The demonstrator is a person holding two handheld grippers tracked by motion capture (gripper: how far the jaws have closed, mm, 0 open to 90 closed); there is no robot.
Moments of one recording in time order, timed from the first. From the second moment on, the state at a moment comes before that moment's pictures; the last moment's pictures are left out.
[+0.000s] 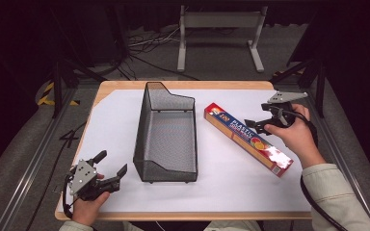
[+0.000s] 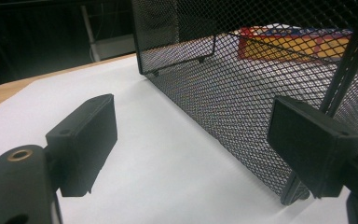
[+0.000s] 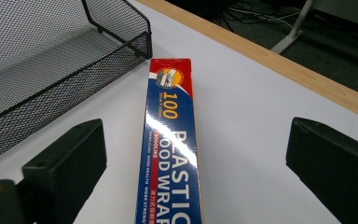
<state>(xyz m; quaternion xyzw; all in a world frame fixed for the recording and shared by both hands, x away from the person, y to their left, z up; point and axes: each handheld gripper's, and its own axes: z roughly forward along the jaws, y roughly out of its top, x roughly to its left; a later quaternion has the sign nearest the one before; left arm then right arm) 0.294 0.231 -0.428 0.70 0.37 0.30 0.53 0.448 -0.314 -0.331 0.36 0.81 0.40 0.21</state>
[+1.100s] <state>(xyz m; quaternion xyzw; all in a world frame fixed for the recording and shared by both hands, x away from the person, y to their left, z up) 0.295 0.231 -0.429 0.71 0.37 0.30 0.53 0.469 -0.292 -0.398 0.40 0.87 0.27 0.13</state>
